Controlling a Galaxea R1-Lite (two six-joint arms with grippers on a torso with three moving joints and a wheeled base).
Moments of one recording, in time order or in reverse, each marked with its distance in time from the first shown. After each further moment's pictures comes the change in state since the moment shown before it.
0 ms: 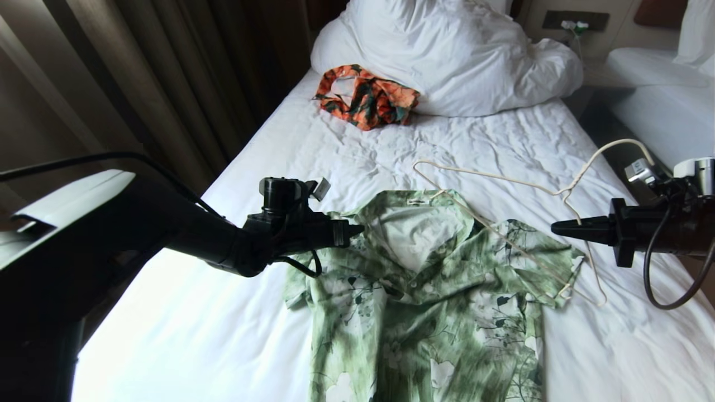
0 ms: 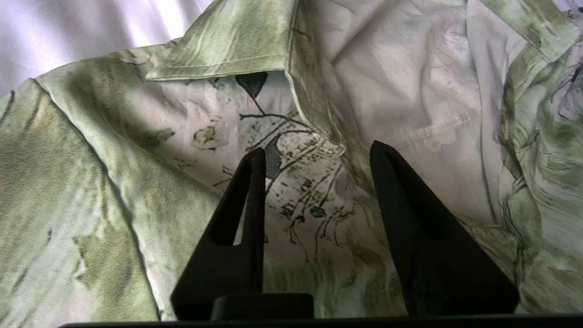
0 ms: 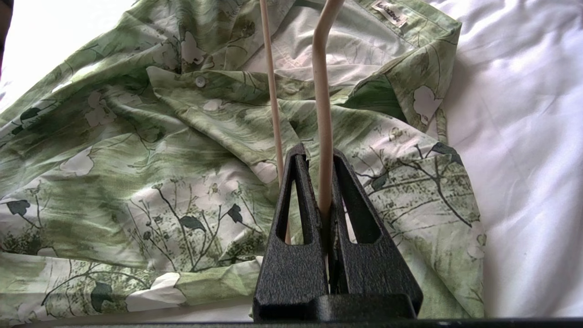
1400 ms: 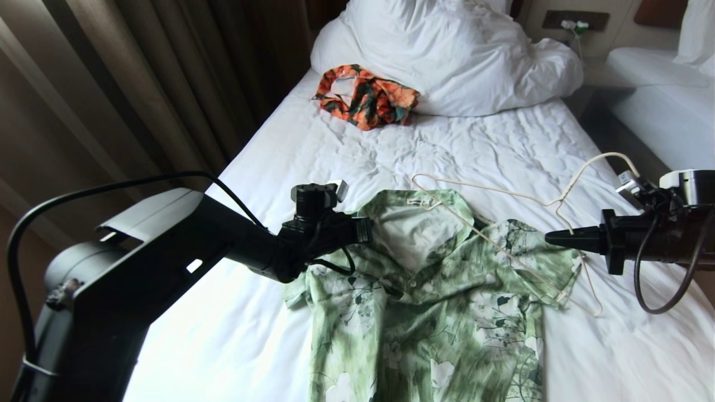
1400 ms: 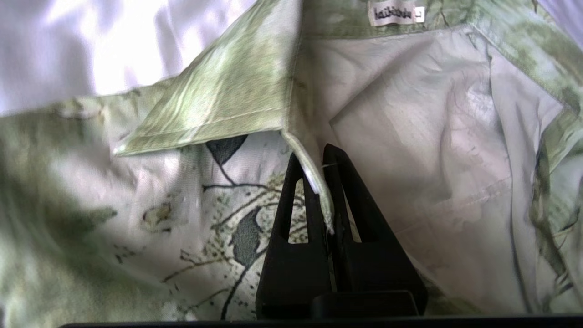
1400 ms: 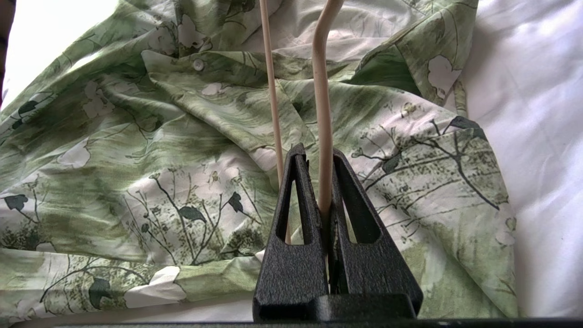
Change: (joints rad) left arm -0.072 0.144 -0.134 -0.122 0.150 -0.080; right arm 0.007 0.054 0.007 0.003 -0.010 0.000
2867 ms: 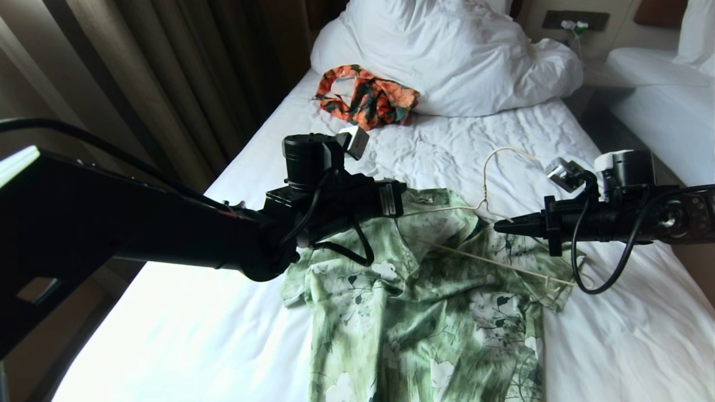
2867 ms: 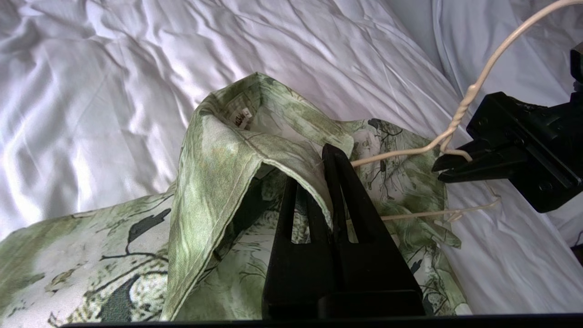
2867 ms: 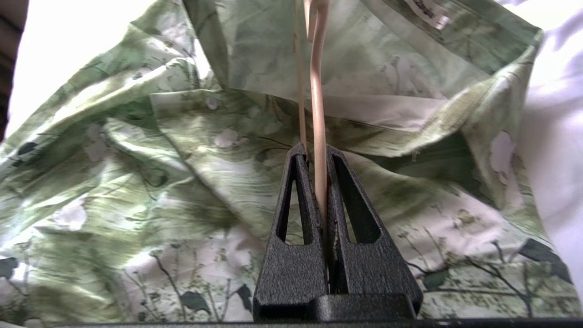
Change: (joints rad) left arm -0.190 -0.313 0.110 0.030 0.046 0.003; right arm 0.223 0.066 -0.160 -0.003 -0.130 0.134
